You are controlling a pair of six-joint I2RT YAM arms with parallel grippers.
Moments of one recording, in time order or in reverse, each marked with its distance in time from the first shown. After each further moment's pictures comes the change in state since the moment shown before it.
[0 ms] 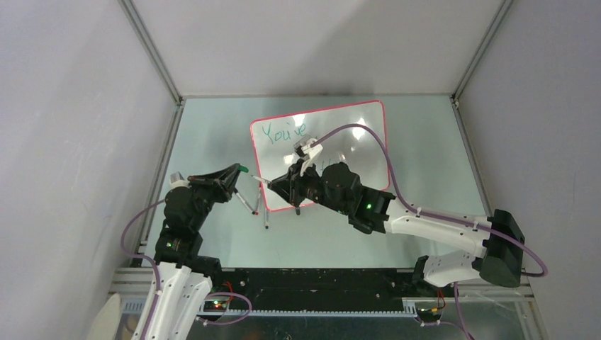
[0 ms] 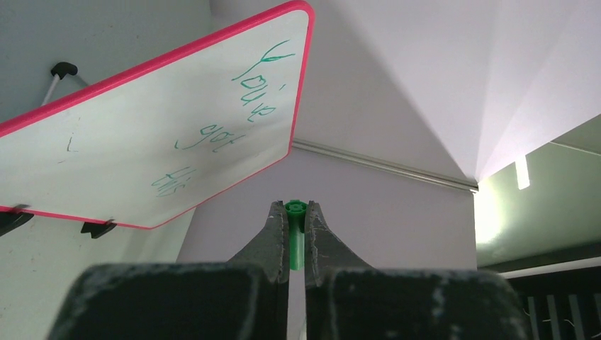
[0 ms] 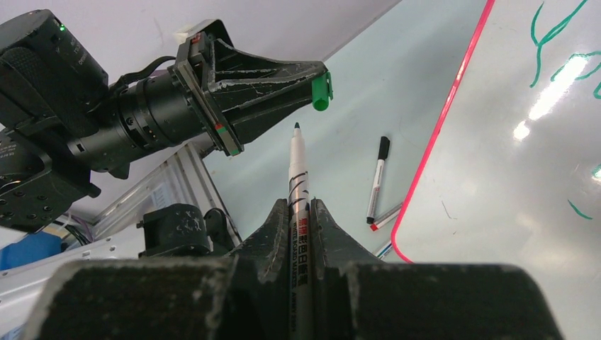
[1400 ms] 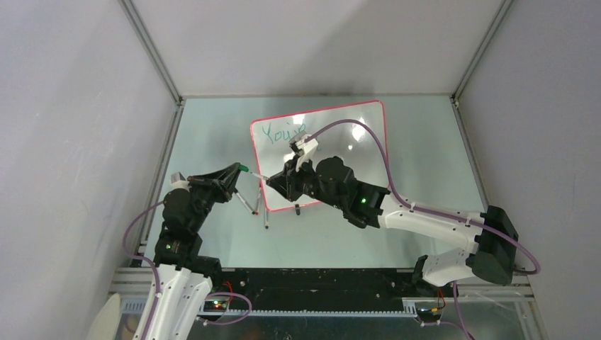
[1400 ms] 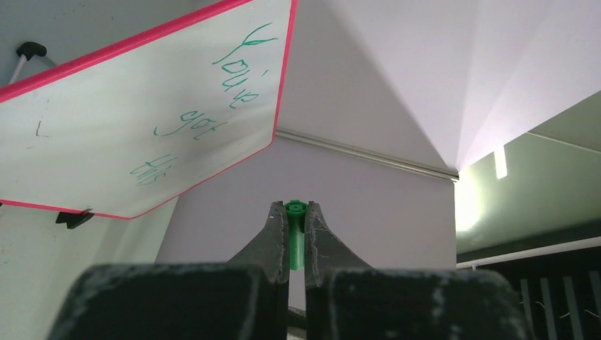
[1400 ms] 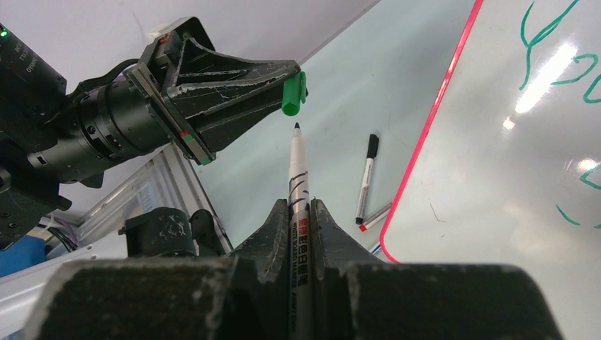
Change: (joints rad) left arm 0.000 -0.021 -0.002 0.017 0.027 -0.045; right arm -0.028 0.055 0.055 -0.037 -0.016 -0.014
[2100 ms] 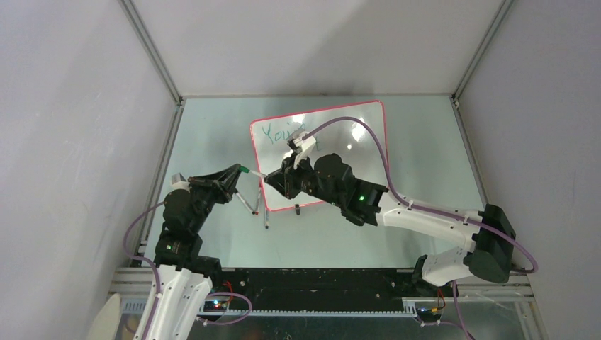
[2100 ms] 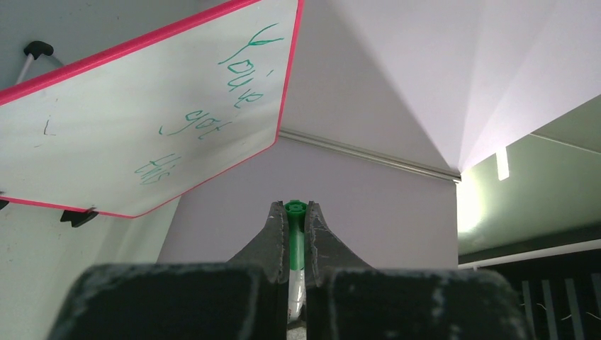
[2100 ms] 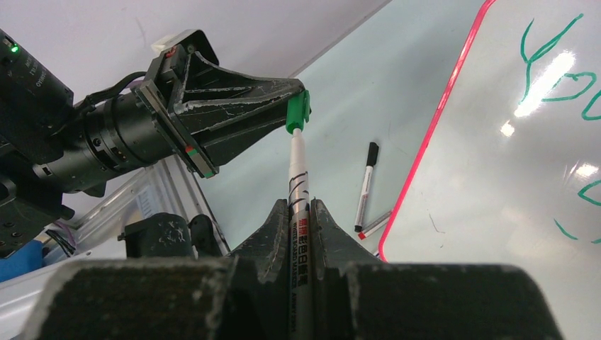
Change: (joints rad) left arm 0.000 -0.007 -0.009 -0.006 0.001 0.000; right arm -0.006 0.021 0.032 -0.001 -0.010 -0.013
